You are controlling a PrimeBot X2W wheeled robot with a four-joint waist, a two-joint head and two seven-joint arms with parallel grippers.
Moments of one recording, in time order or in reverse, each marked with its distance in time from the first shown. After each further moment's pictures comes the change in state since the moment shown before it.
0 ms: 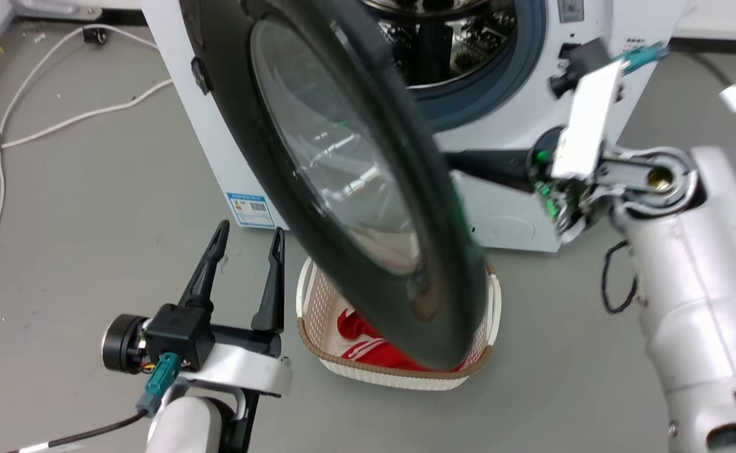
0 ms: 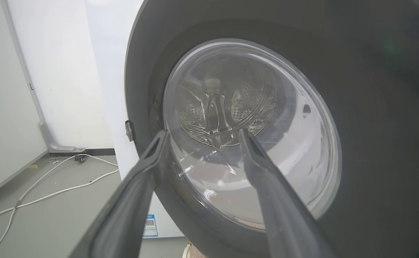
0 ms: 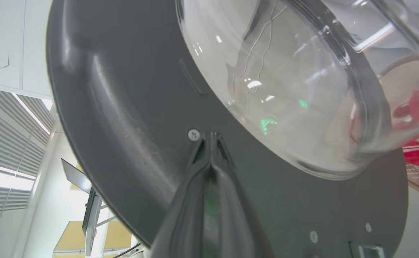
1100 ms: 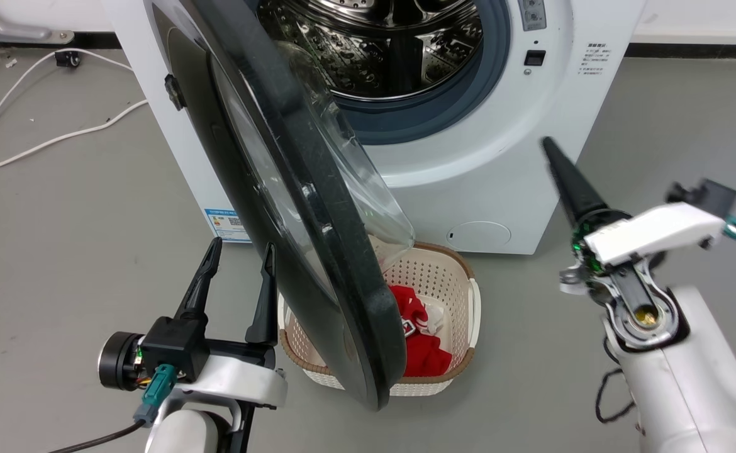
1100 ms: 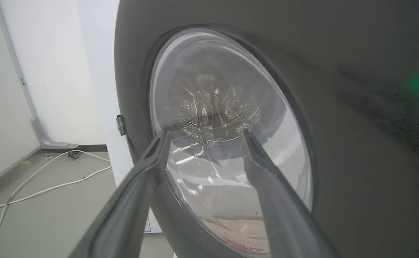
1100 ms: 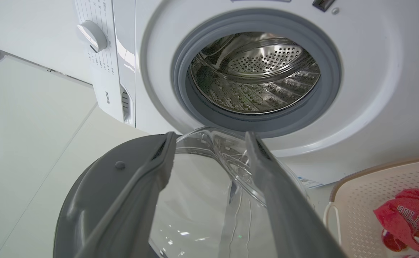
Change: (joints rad) left arm 0.038 0.000 0.012 0.007 -0.006 0.014 0.000; right arm 0.377 -0.021 0.054 -0.225 0.040 0.000 -0.963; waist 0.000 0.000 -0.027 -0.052
